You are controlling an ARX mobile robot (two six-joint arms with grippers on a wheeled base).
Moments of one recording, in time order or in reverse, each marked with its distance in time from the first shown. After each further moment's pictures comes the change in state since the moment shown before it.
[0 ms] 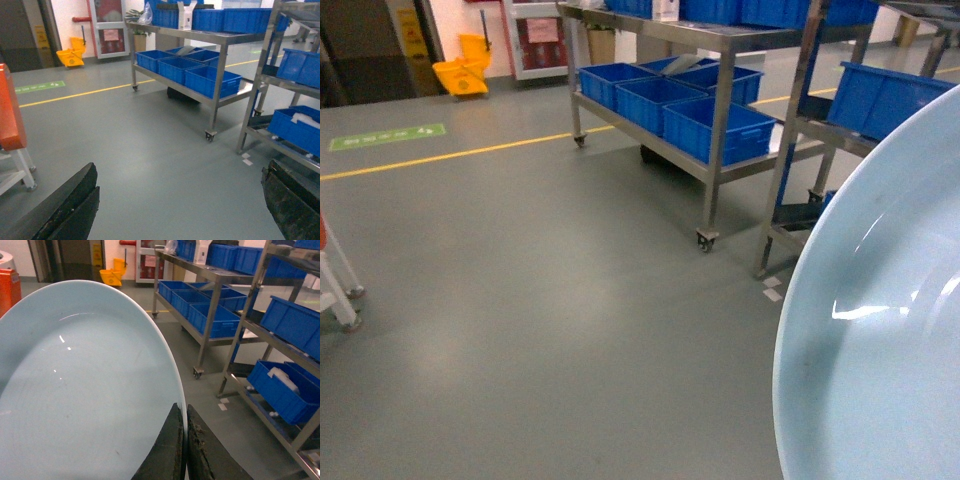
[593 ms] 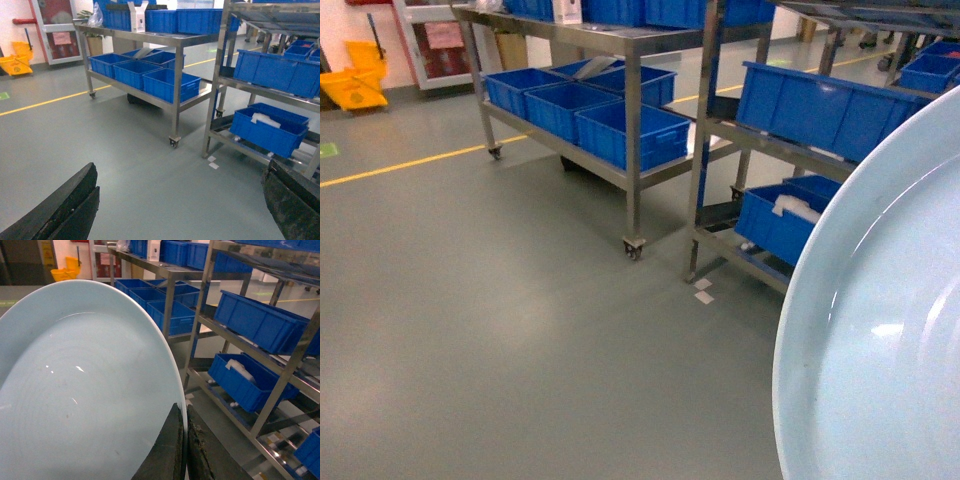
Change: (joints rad) left arm 0.000 0.000 0.000 0.002 0.000 0.000; right arm 0.000 0.000 0.000 0.000 0.000 0.000
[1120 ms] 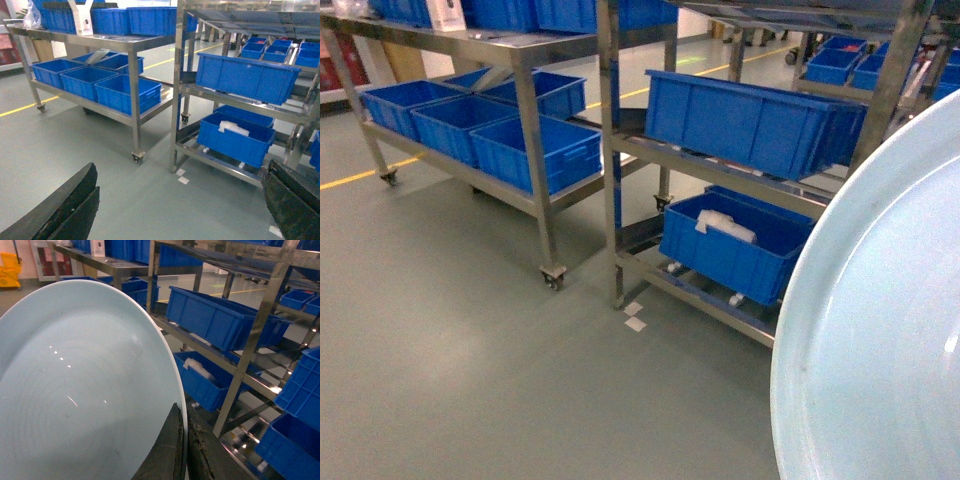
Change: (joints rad) left arm 0.000 0.000 0.000 -0.003 0.000 0.000; right arm 0.000 0.003 0.000 0.000 0.000 0.000
